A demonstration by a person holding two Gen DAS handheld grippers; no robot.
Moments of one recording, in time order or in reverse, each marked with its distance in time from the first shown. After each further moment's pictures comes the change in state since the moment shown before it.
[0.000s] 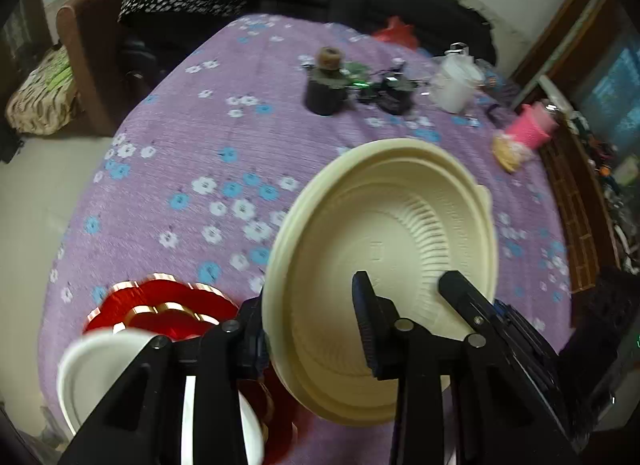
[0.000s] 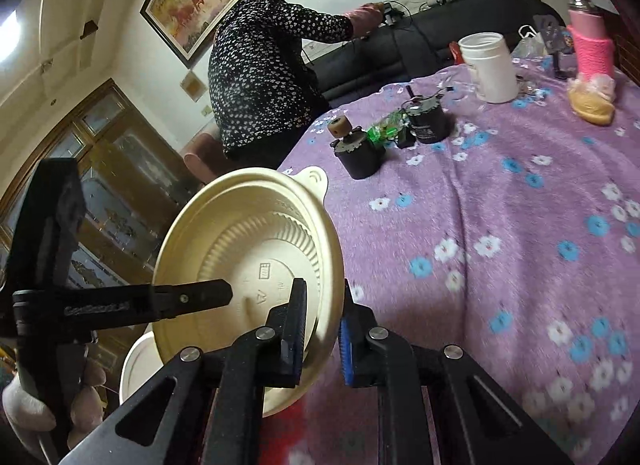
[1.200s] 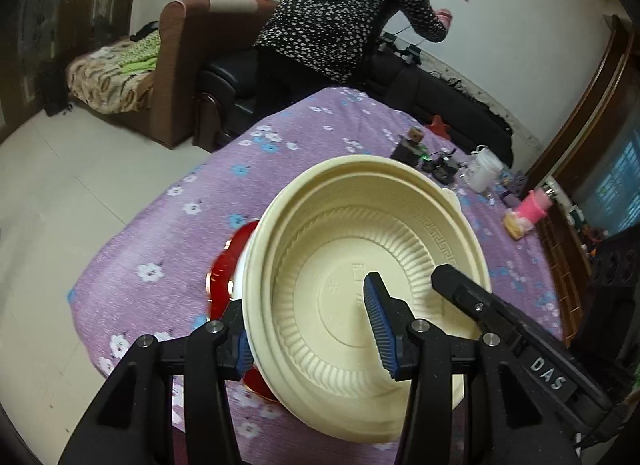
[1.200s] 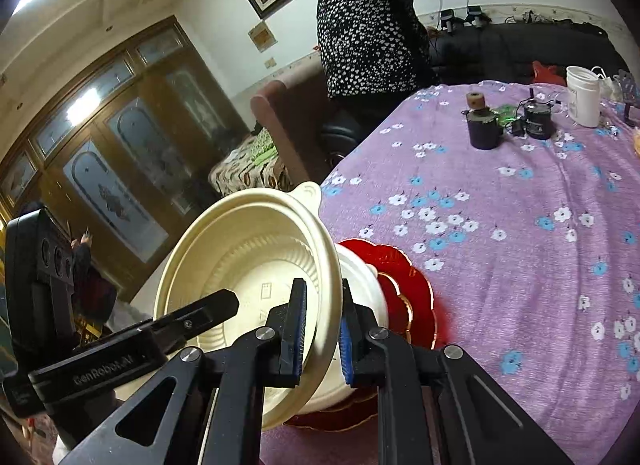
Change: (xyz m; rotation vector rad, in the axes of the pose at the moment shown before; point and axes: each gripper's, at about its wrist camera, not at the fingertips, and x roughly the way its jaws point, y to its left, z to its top) left arm -0.090 0.135 -0.140 -0.229 -0.327 0.023; right arm 0.014 0.152 -0.078 -0.237 0.107 0.093
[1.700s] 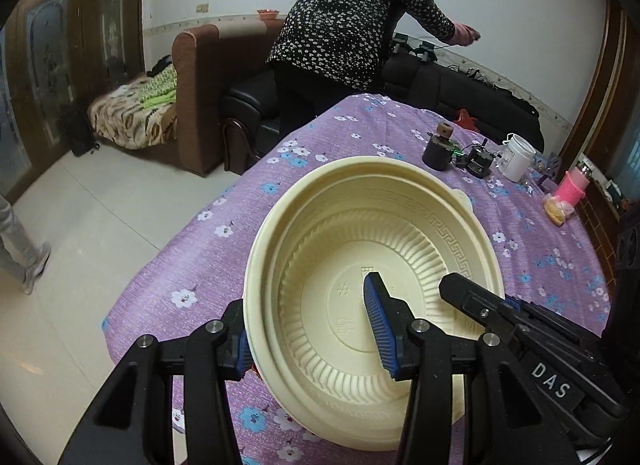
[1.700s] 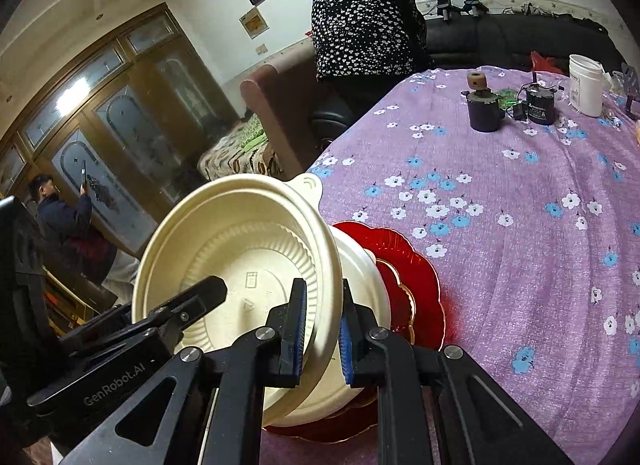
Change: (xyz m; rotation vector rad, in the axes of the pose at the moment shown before) left arm 0.009 -0.007 -0.004 0.113 -0.061 0.162; right arm 0.027 -0.002 -0.008 -0.004 0.043 -0.040
